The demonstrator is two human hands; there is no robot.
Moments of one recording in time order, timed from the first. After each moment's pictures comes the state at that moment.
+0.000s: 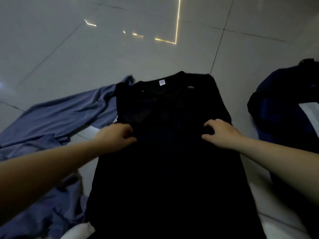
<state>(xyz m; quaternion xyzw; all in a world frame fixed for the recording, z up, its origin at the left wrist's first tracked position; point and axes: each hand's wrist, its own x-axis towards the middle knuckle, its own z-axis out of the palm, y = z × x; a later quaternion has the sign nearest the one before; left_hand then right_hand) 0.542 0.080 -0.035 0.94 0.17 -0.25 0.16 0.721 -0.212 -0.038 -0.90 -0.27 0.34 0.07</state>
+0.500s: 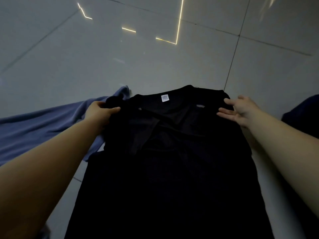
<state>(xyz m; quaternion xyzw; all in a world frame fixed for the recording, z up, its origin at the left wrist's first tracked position) 0.667 0.190 -0.103 0.69 0.52 0.05 0.50 0.898 -0.132 -0.087 -0.69 0.20 0.29 0.63</state>
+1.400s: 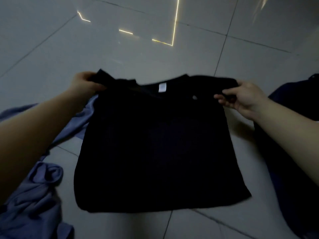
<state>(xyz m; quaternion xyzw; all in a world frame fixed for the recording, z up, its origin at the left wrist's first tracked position) 0.642 0.183 -0.011 0.78 0.37 0.11 0.50 0.834 -0.160 -0.002 -0.72 0.02 0.29 0.63</state>
